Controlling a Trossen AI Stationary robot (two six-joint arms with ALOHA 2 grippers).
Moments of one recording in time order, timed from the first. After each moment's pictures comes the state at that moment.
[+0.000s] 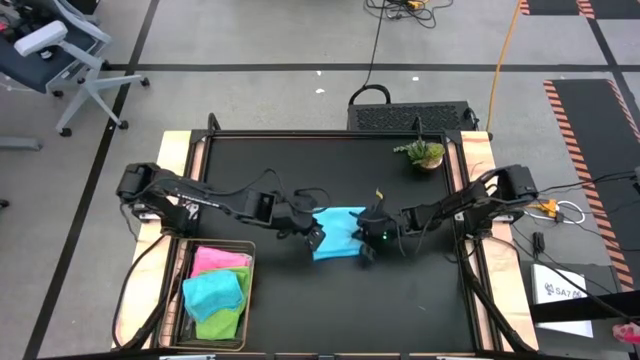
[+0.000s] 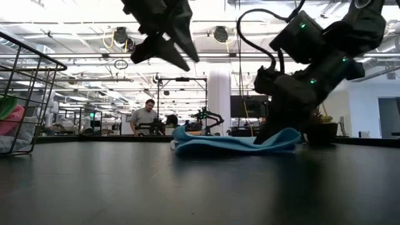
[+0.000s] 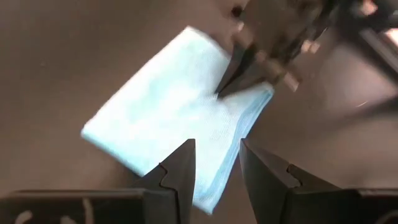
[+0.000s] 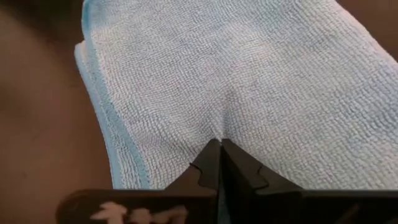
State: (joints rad) left arm -0.13 1.62 1.23 -0.46 -0.22 -0.82; right arm 0.10 1.64 0.52 0.28 0.13 0.47
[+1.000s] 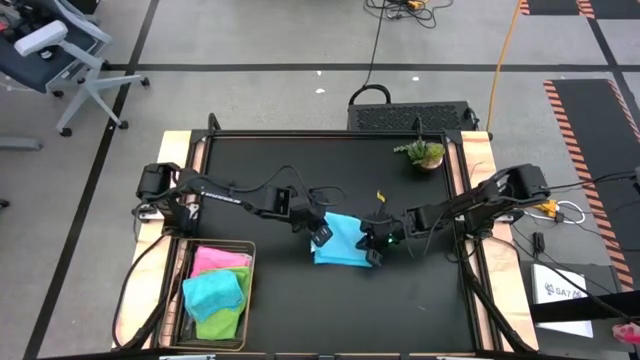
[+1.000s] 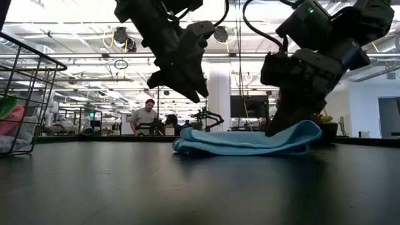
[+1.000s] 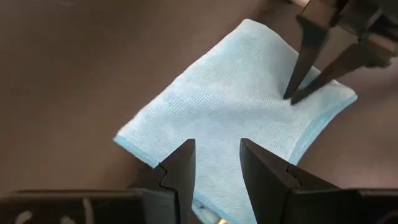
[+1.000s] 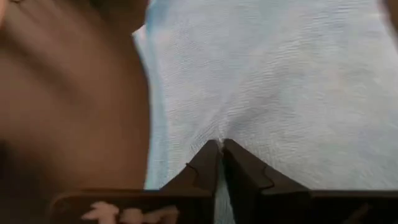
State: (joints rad) left arm -0.03 1.77 1.23 -0.39 -0.11 -0.63; right arm 0.13 1.53 0.52 0.22 -0.05 0.53
